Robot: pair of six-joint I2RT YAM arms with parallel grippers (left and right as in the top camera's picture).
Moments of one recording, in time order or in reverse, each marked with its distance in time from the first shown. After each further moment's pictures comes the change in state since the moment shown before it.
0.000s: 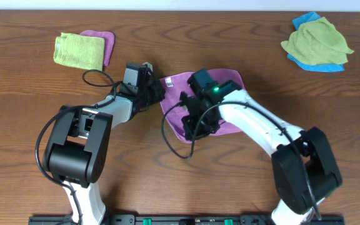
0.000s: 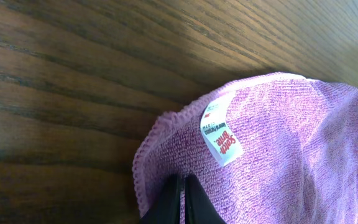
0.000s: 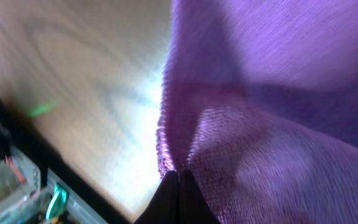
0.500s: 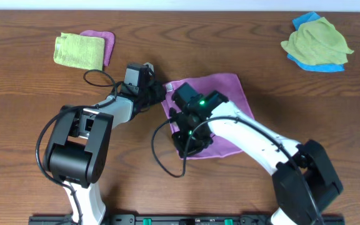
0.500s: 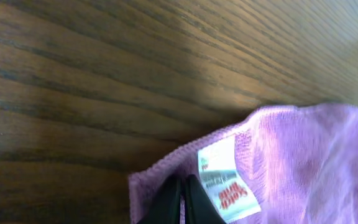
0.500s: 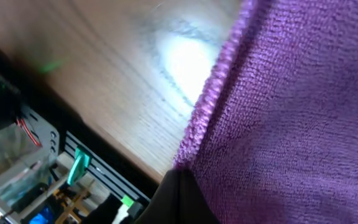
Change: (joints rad) left arm -0.006 0.000 0.000 -0.001 0.003 0.000; right arm 0.147 -0.055 0.001 -0.098 0.012 0.101
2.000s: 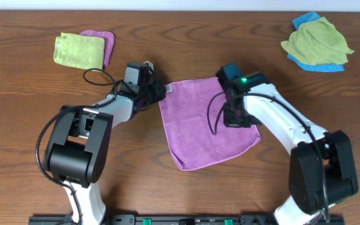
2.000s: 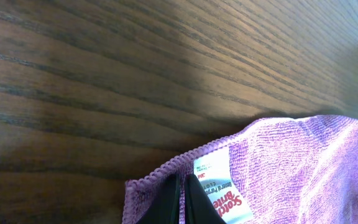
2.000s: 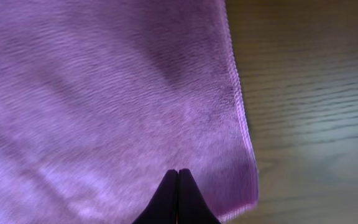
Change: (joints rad) left arm 0.000 0.000 0.014 -0.006 -0.006 0.000; right arm -0.368 -0.001 -0.056 0.014 0.637 0.238
